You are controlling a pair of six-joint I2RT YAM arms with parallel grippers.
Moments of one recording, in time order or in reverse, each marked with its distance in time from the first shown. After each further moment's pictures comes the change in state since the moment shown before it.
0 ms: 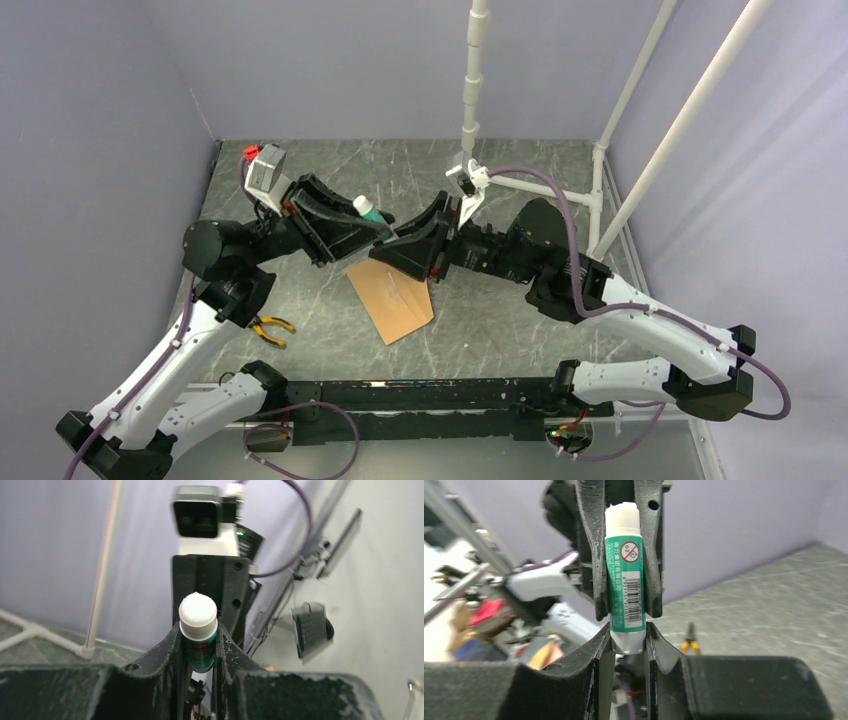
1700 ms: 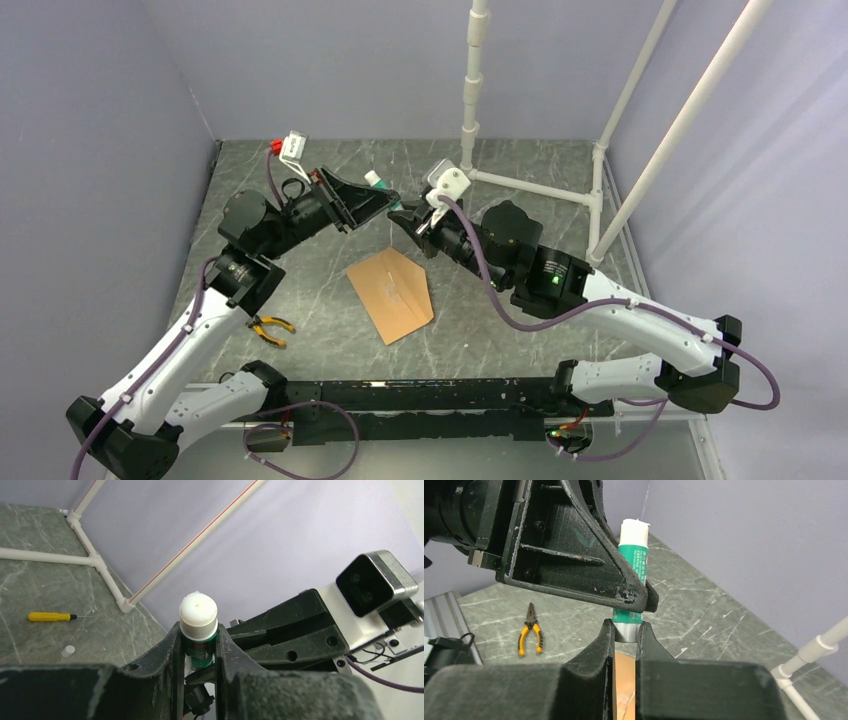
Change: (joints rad) left arm 0.016 0.066 0.000 -0.311 -0.269 -0.076; right arm 0.030 0.057 -0.011 -0.071 0.453 -0.483
